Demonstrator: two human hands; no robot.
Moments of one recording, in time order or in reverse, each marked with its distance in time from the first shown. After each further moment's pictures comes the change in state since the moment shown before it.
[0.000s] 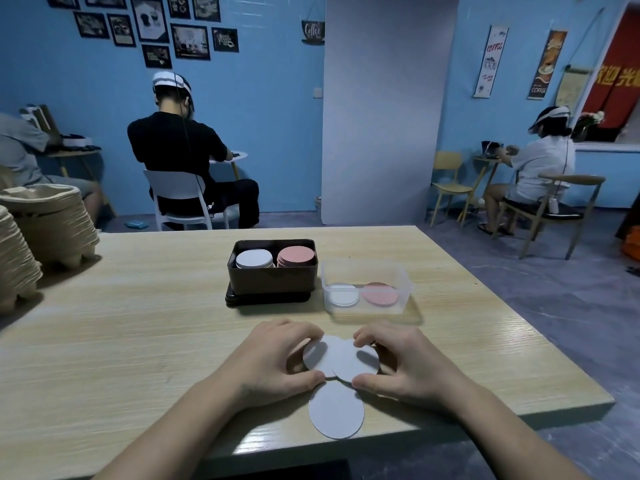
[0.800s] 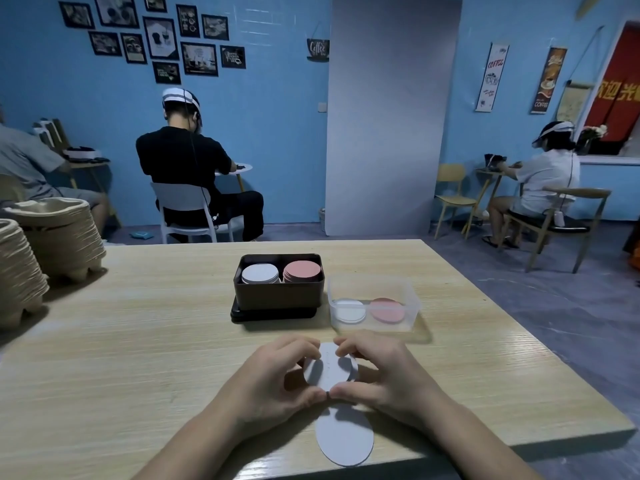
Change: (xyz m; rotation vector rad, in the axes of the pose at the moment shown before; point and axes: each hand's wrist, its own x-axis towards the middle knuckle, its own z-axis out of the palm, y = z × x) left_hand -0.010 -0.009 0.005 -0.283 0.145 0.017; right_hand 0.028 -0.013 0.028 0.129 0.104 -0.072
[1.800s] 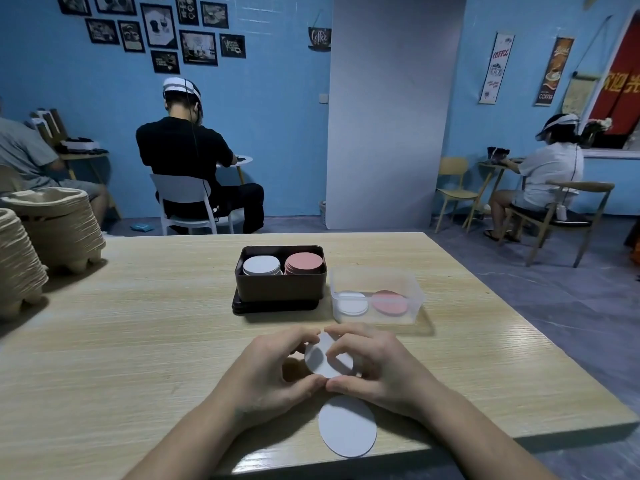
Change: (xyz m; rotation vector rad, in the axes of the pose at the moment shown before) left_hand -0.003 0.005 -0.006 0.025 0.051 0.047; right_hand 0.006 0.001 0.006 -0.033 -0.075 -0.067
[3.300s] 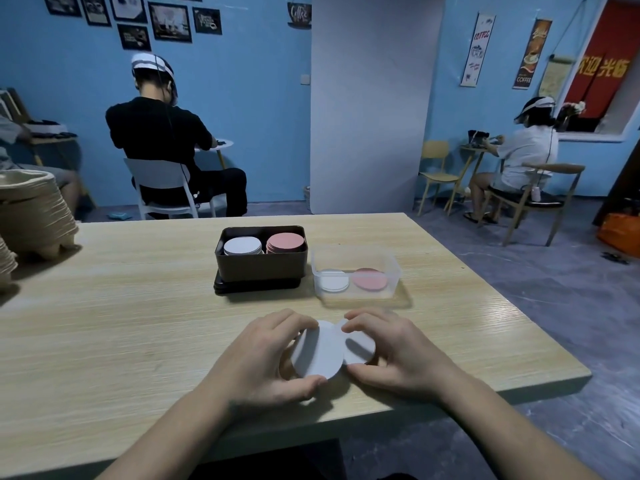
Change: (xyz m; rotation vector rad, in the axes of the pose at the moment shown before) left_hand -0.007 0.026 0.007 0.170 -0.115 0.020; right_hand -0.045 -0.002 -0.028 -0.166 -0.003 0.093
